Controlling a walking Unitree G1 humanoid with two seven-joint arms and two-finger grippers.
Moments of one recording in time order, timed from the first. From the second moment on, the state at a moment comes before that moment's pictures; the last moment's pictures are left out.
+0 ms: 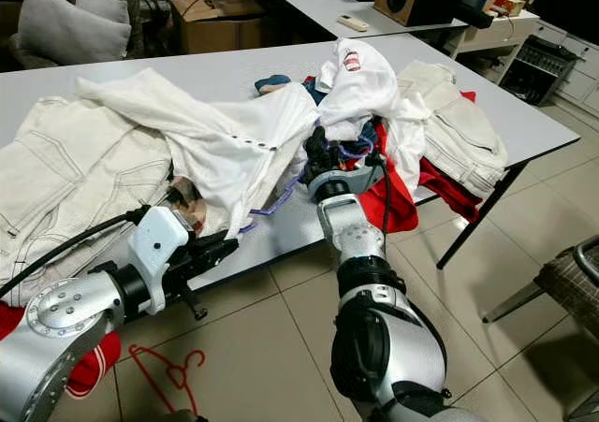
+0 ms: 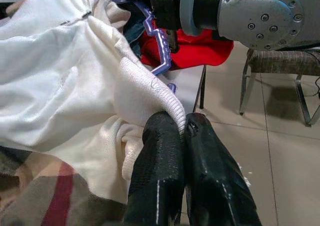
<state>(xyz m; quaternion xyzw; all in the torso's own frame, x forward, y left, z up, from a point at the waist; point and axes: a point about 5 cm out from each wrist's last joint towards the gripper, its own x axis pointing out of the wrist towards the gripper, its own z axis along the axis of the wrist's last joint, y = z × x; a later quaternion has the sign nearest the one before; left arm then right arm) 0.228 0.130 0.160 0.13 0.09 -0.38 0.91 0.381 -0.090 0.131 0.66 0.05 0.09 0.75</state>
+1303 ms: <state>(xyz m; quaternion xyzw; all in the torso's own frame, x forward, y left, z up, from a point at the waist) 0.223 0.104 0.186 0.05 0.05 -0.45 0.89 0.386 -0.089 0.136 0.63 0.04 0.06 0.77</state>
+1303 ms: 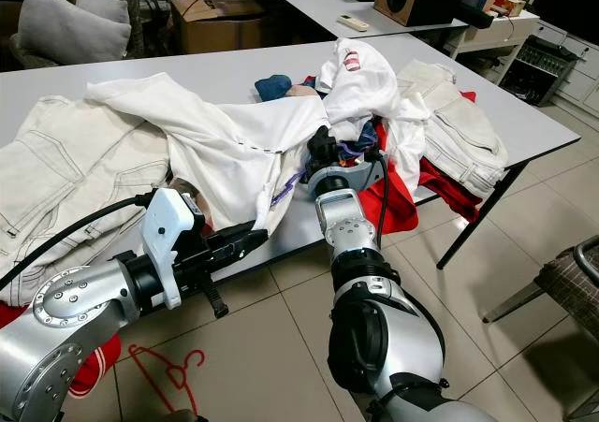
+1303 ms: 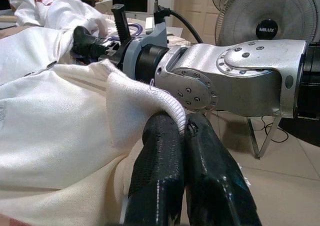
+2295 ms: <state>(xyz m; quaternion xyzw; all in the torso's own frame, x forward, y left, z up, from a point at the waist) 0.262 0.099 0.205 -0.01 0.06 -0.44 0.90 0.383 -0.086 0.147 0.53 0.06 0.14 0.84</state>
